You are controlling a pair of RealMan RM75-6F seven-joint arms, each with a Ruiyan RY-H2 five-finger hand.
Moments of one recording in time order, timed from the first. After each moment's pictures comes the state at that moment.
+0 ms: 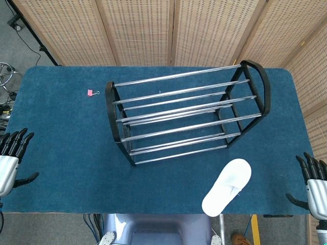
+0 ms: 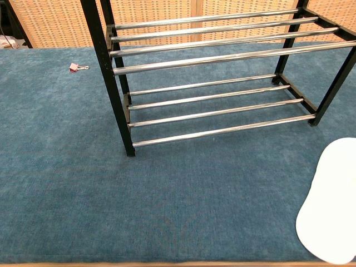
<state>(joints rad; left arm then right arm) -0.13 -0.94 -0.04 -1.85 1.54 1.48 0.16 -0.02 -1.02 0.04 -1.74 -1.48 1.52 -0.10</state>
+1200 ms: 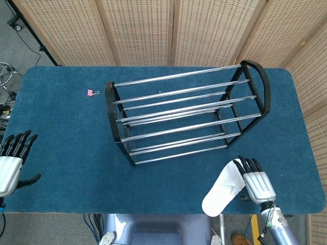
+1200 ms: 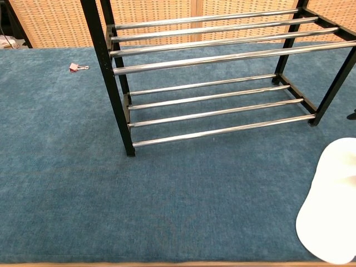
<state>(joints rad) -0.14 -0.94 -0.04 -1.88 1.52 1.44 0.19 0.21 -1.24 0.04 -1.81 -1.33 1.15 -0.47</state>
